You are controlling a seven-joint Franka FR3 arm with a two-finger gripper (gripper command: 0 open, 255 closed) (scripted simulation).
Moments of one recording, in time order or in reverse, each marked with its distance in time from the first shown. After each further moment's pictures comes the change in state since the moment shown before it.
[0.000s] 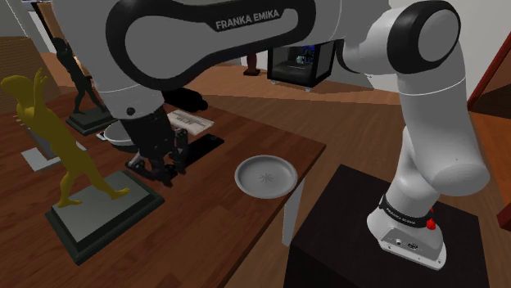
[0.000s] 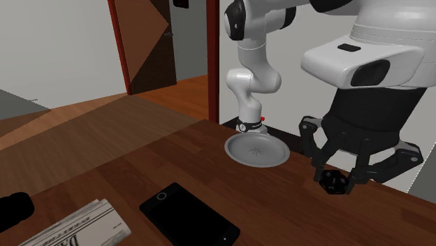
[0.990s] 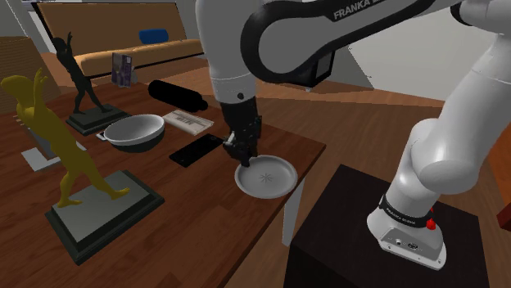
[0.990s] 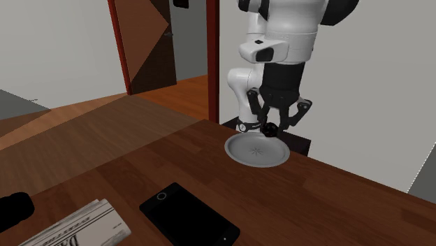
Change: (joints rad) arm -0.221 -0.640 -0.042 -0.767 0.279 0.205 -0.272
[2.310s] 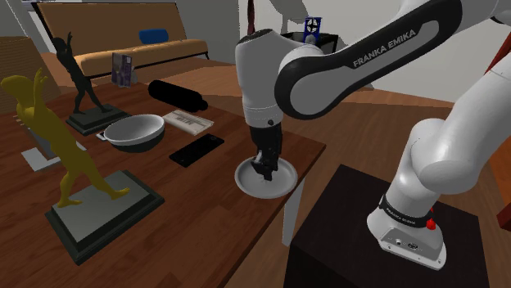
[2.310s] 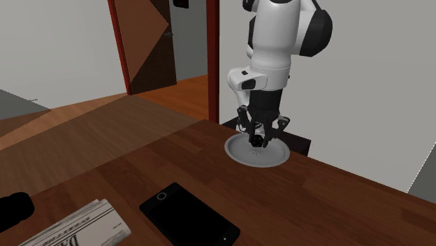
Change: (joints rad) arm 0.001 -0.143 -0.038 -0.309 0.057 0.174 -0.088
